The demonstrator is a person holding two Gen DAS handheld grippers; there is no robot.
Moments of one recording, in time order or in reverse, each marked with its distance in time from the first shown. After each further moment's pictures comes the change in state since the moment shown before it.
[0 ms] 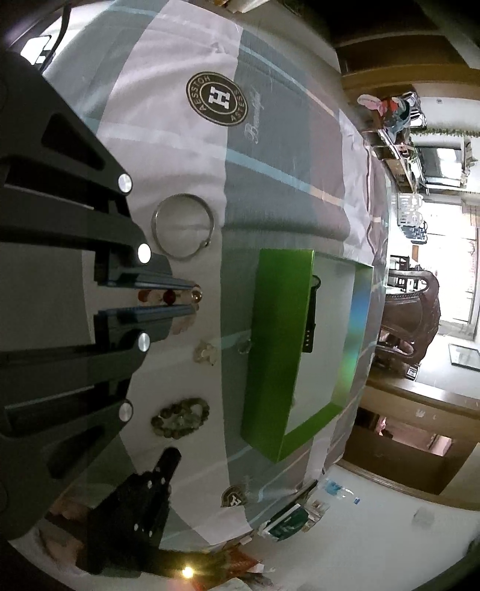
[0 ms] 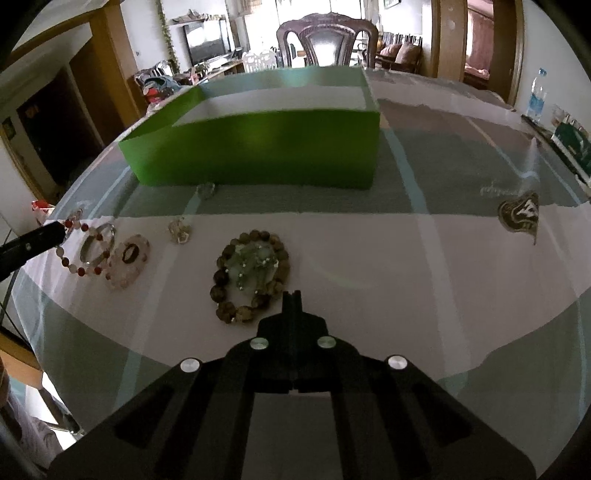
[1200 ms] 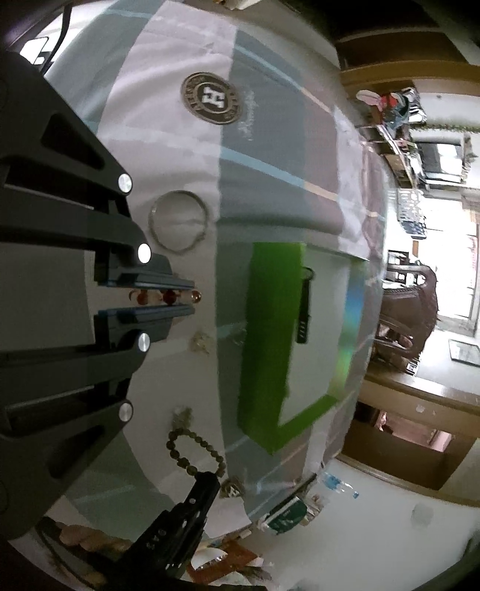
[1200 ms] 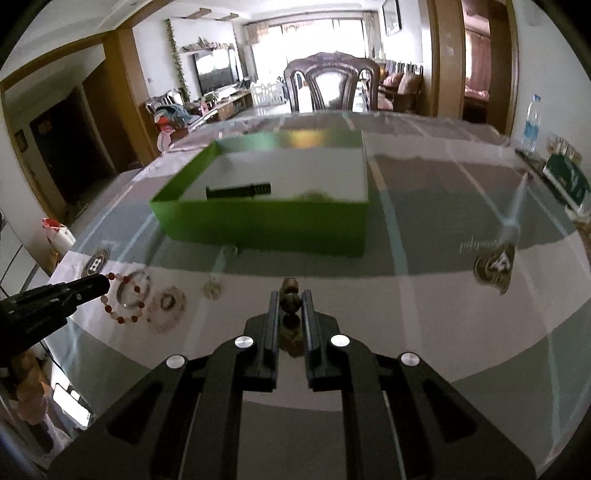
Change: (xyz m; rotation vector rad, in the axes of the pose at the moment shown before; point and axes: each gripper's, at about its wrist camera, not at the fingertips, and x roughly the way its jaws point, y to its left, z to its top) left arm -0.013 -0.009 0.010 0.016 -0.010 -0.025; right arm -0.055 0.008 0.035 -0.021 -0.128 0.022
